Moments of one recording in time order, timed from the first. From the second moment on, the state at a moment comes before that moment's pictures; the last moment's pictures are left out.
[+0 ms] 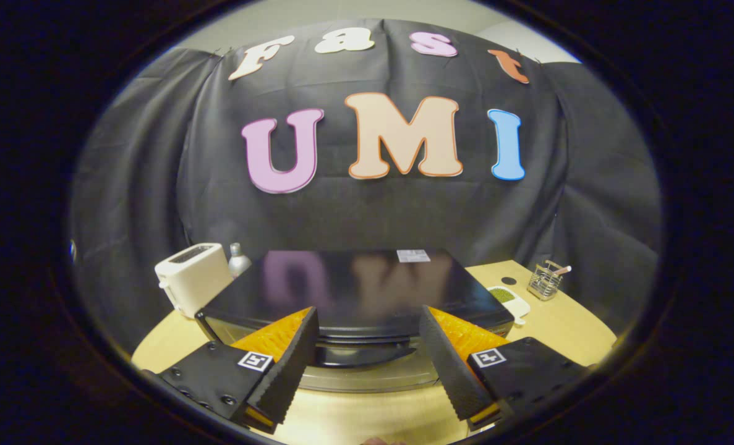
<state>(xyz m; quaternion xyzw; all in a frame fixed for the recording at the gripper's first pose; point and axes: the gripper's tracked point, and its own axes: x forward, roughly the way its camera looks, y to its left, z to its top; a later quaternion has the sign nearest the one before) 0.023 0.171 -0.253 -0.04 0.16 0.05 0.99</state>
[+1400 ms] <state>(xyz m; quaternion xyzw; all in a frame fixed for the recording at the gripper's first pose) -0.101 0.145 -0.309 -0.01 0.22 0.07 0.97</state>
